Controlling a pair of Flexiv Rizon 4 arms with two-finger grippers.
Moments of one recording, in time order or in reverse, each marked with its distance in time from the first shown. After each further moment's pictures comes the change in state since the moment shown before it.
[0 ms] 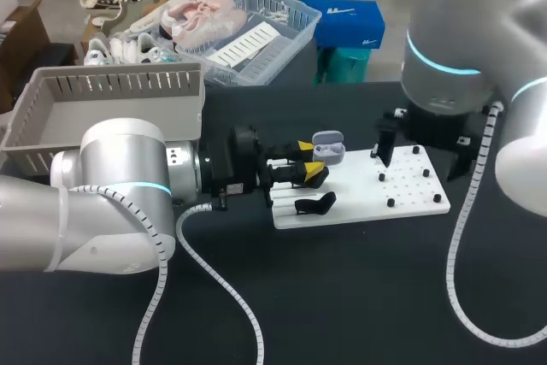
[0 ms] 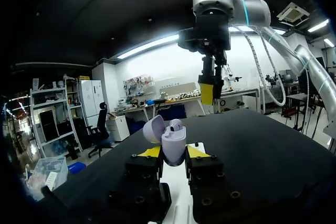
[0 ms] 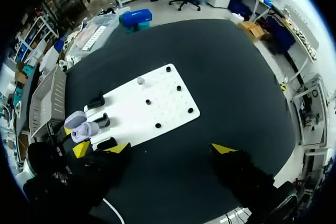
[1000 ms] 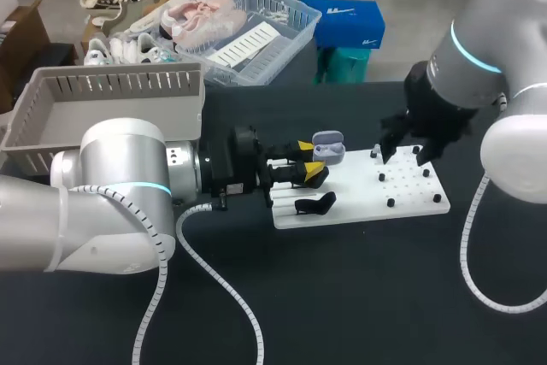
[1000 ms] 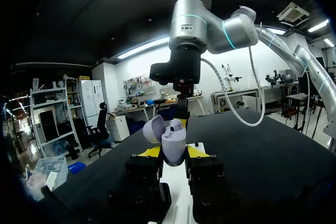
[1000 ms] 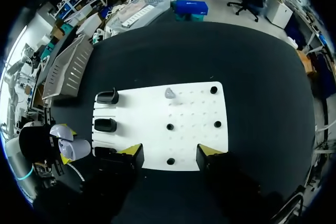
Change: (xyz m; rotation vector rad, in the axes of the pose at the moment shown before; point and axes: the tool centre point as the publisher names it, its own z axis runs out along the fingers) left arm 0.000 0.000 0.000 0.000 0.000 0.000; right arm -0.050 0.027 0.073 -0.257 0.059 -0.350
